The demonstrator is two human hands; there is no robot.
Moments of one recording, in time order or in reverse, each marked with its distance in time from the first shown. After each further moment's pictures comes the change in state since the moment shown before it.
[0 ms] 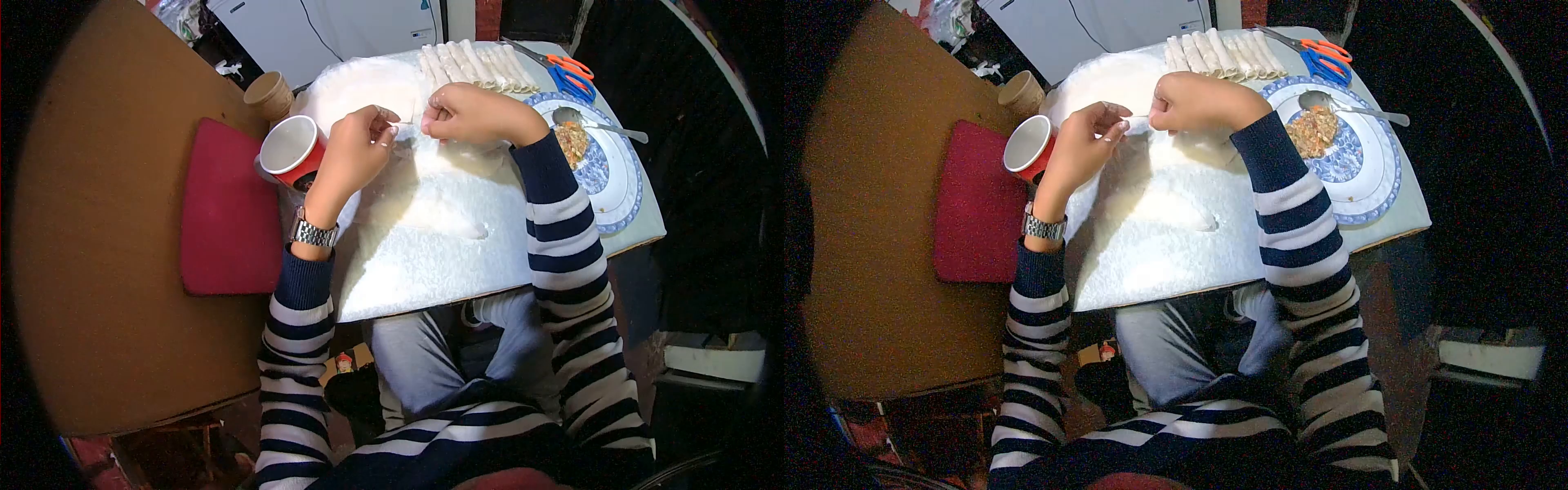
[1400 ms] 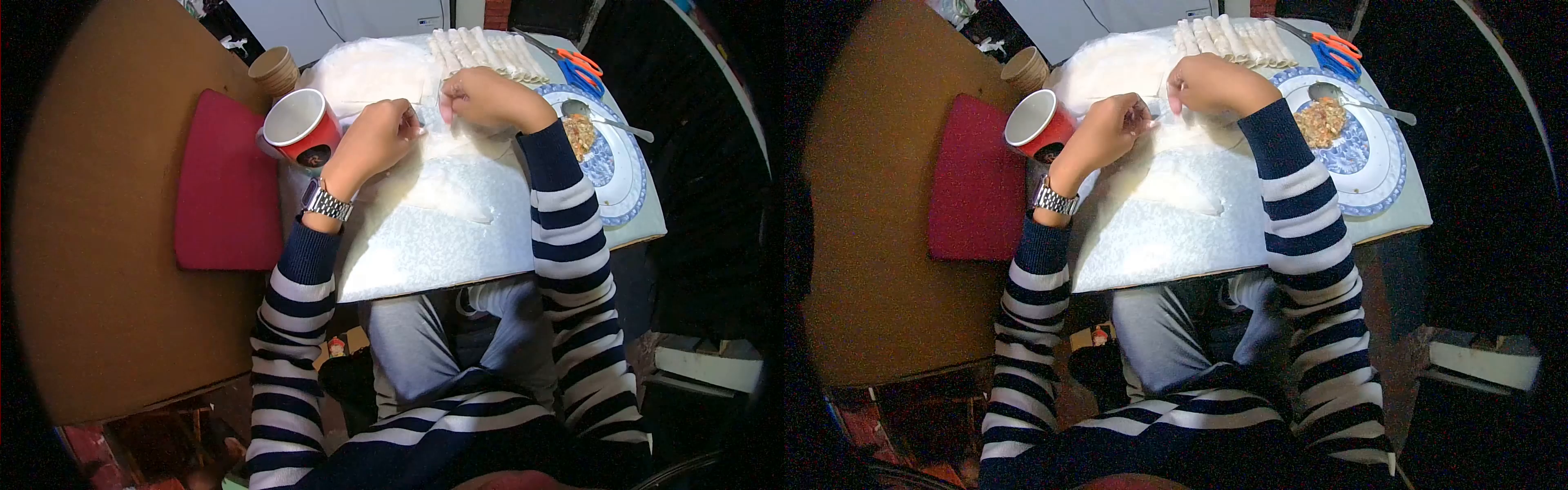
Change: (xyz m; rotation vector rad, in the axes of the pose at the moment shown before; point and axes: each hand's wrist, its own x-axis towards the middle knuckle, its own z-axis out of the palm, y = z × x) left_hand -0.002 -0.005 0.013 0.157 -0.103 0.171; right_hand 0.009 0.023 0.006 -0.190 0.076 -0.026
